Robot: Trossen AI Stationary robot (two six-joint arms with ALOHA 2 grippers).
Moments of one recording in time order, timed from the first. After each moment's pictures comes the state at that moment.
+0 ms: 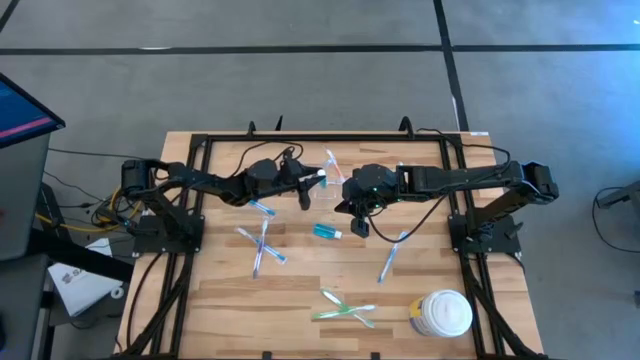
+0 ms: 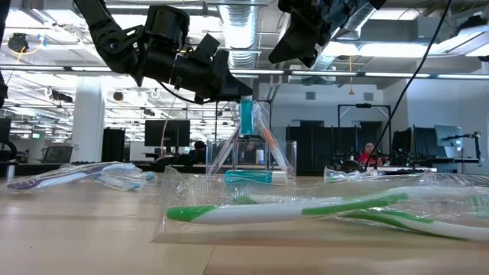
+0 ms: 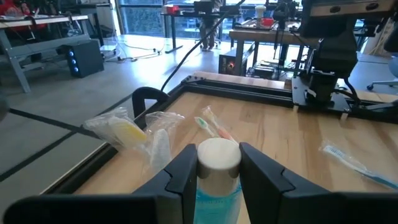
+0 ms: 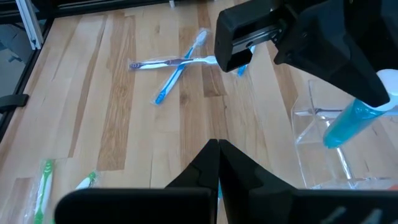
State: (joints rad) left arm 0.26 1.62 0.66 0.83 -0.13 -0.02; right arm -0.03 1.46 1.13 -0.36 -0.05 0.08
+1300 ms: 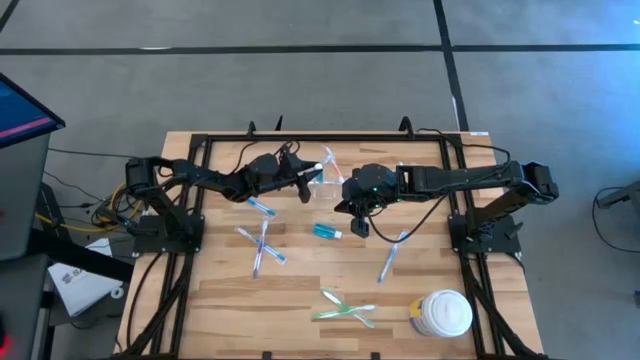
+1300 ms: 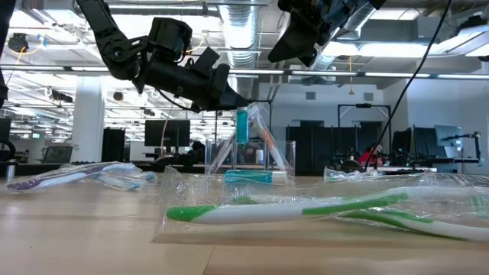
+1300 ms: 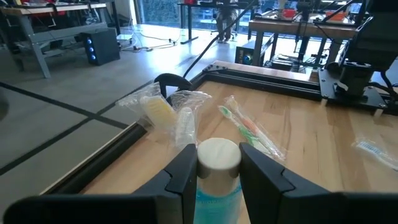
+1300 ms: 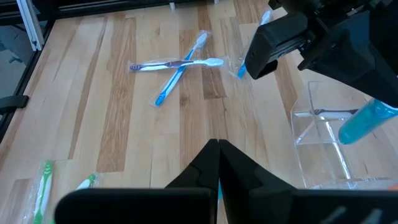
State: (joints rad) left arm 0.33 1.66 0.66 0.83 -0.13 -0.03; right arm -0.03 1.46 1.13 -0.35 -0.05 0.08
